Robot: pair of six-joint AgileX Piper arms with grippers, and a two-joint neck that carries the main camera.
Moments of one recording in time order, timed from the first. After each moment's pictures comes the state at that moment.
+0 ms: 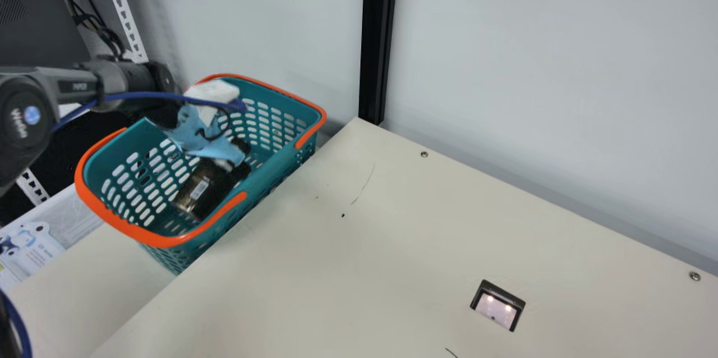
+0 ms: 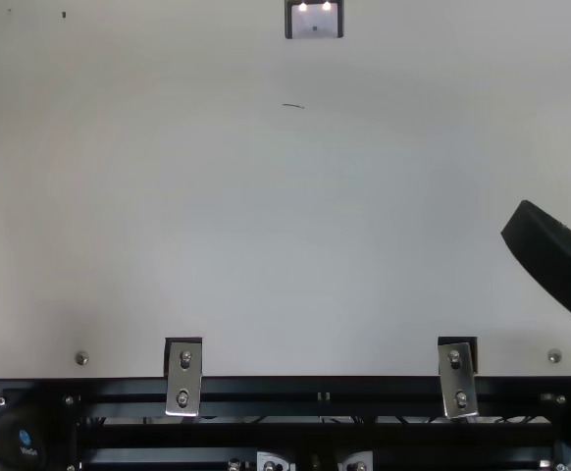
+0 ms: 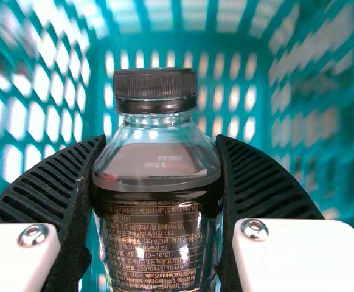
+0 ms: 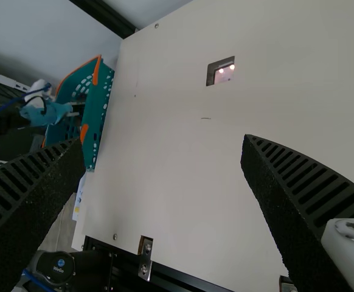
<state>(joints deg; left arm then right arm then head) 31.6 115.9 -76.8 -18.3 32.1 41.3 -11.2 42.2 -52.1 44.8 70.0 -4.4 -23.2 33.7</state>
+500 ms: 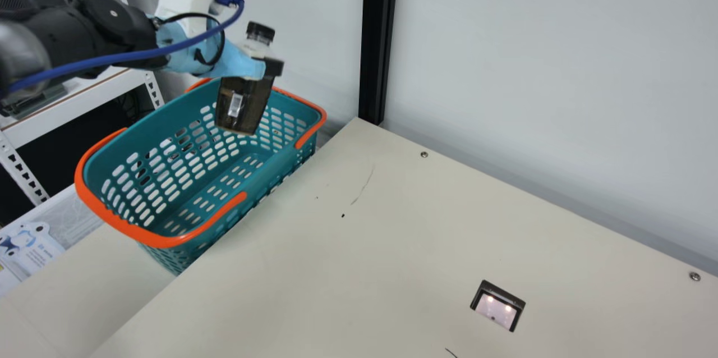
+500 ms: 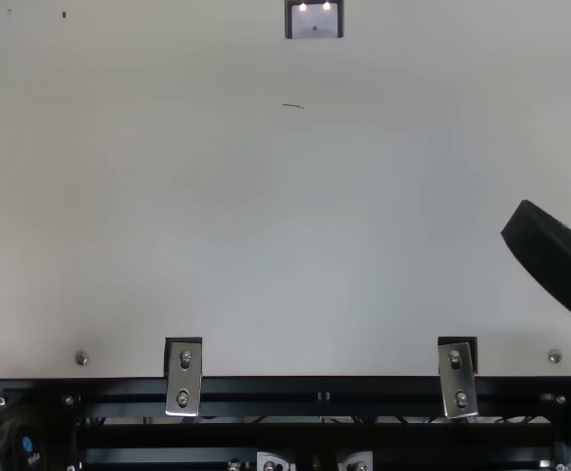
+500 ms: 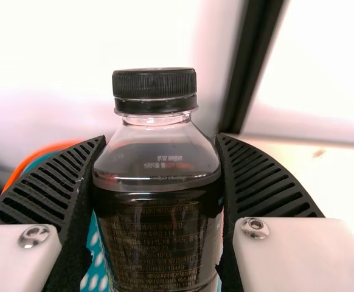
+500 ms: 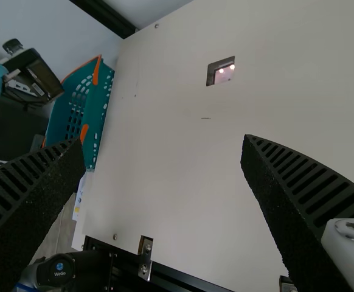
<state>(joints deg) 24.2 90.7 -69.8 -42.5 23.1 48.4 -11.2 42.2 -52.1 44.8 70.0 -4.4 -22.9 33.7</state>
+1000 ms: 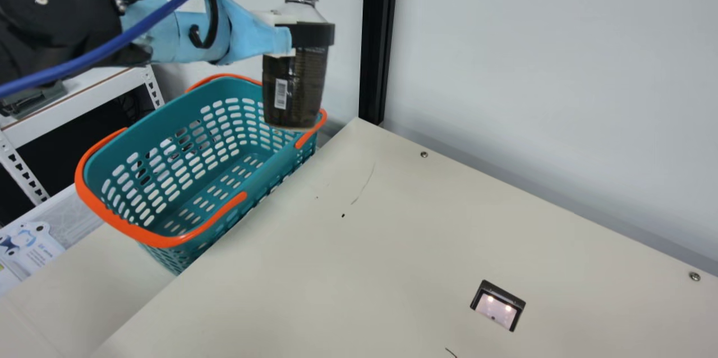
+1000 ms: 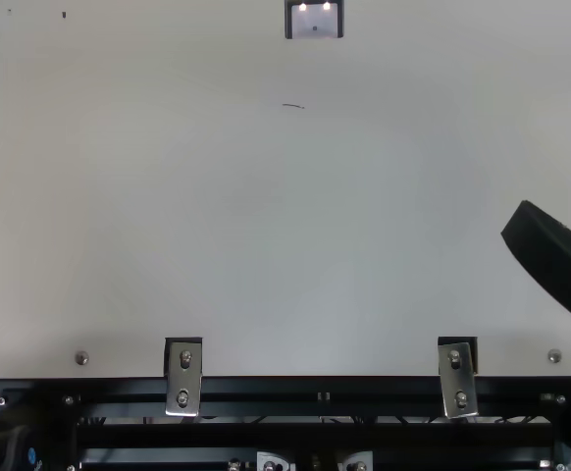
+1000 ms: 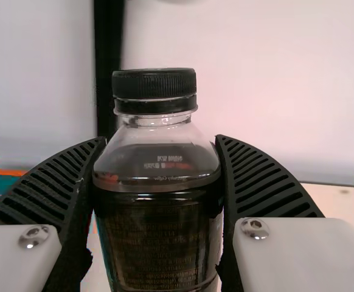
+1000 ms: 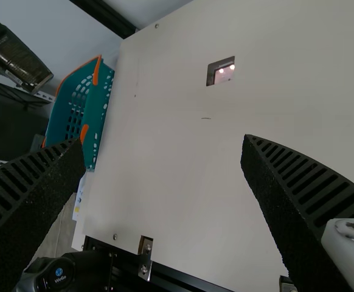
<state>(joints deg) 12.8 73.5 -64.2 -46.7 28.4 36.0 -11.2 42.2 -52.1 44.8 70.0 -4.4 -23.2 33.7</state>
